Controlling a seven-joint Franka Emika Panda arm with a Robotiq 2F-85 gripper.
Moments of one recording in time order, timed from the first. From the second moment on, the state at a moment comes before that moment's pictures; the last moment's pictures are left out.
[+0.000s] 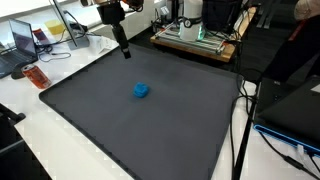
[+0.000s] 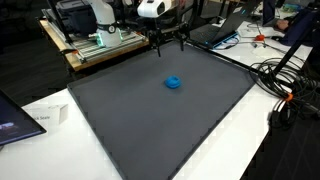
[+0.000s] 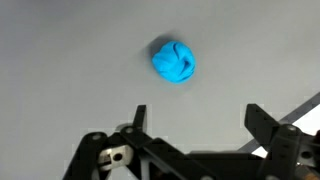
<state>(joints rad) 0.02 0.21 -0.09 -2.07 0.29 2.32 0.30</state>
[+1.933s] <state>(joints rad) -0.06 0.49 0.02 -1.92 0.32 2.26 -0.11</state>
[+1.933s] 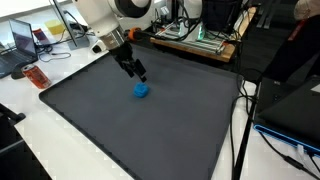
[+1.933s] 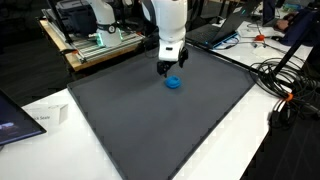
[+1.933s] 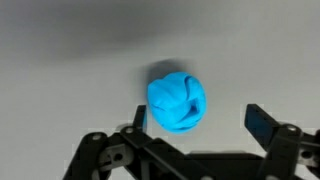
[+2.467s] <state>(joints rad) -0.06 0.52 0.03 -1.92 0.31 2.30 -0.21</state>
